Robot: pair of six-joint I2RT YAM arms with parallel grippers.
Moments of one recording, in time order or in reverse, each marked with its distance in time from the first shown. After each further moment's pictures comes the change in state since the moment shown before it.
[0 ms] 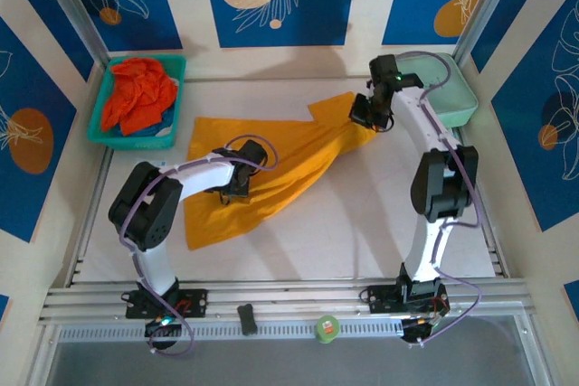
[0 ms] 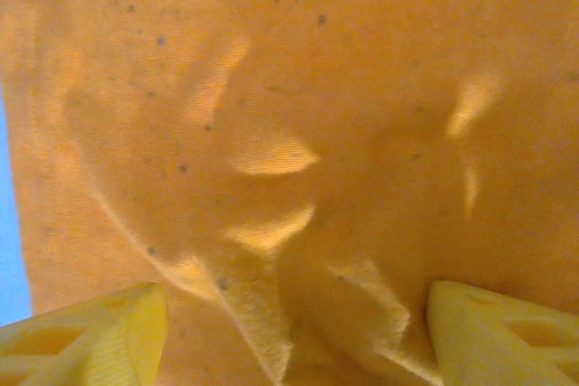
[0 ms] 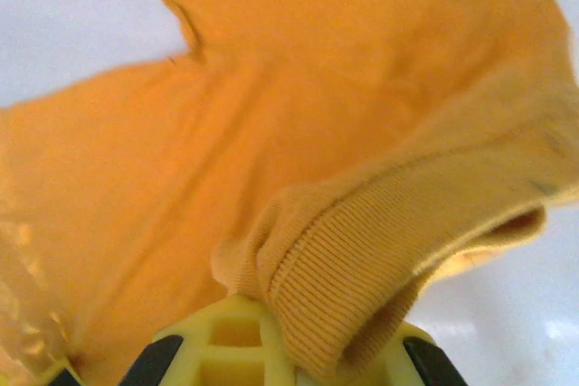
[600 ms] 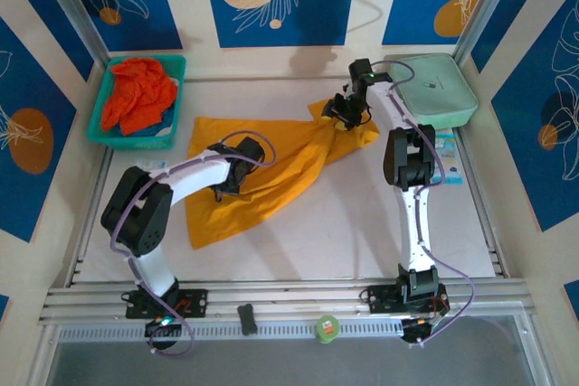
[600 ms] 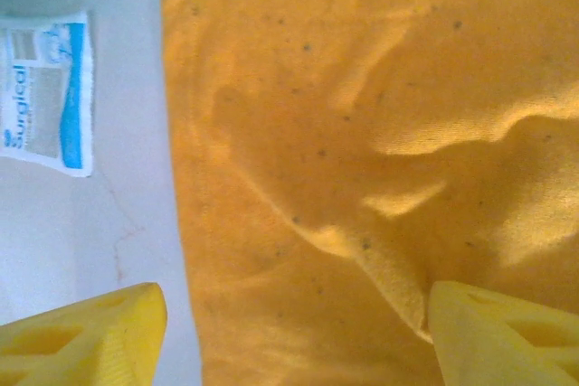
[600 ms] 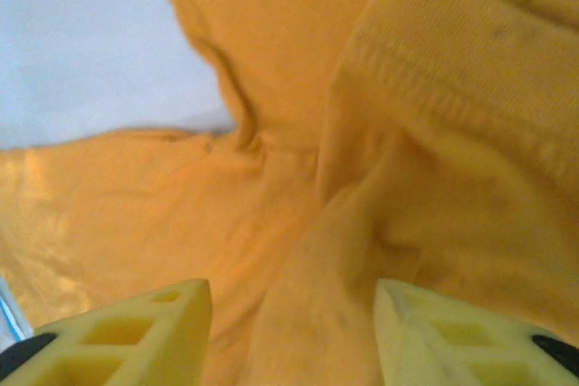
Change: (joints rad) left arm 0.000 -0.069 0.037 -0.157 -0.127 0.005; right arm 0.025 0.425 0.354 -0.011 -0.212 0.051
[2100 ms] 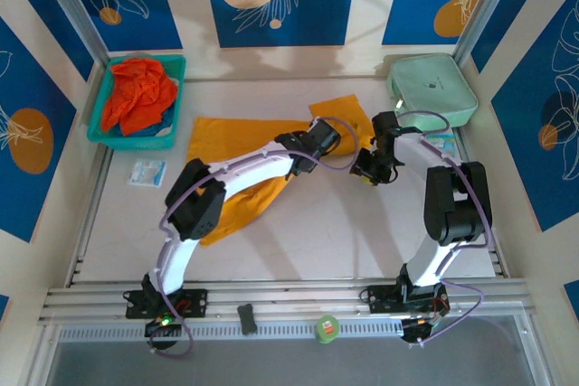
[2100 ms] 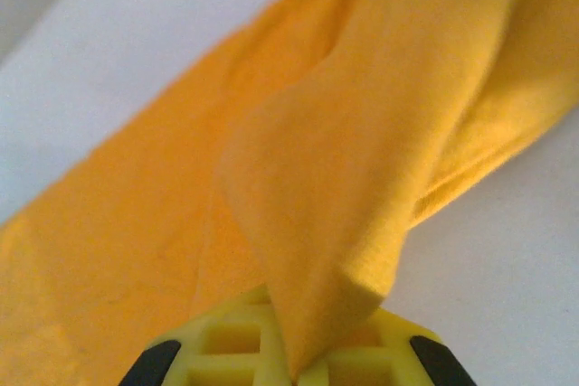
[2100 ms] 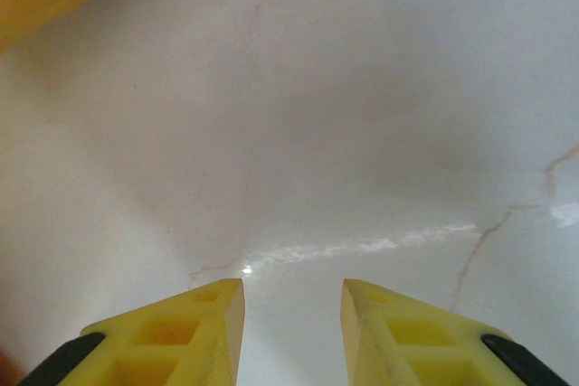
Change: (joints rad) left arm -0.278 0.359 0.603 0.259 0.040 0.455; right arm -0.024 -0.678 -1.058 0.259 0.161 0.014
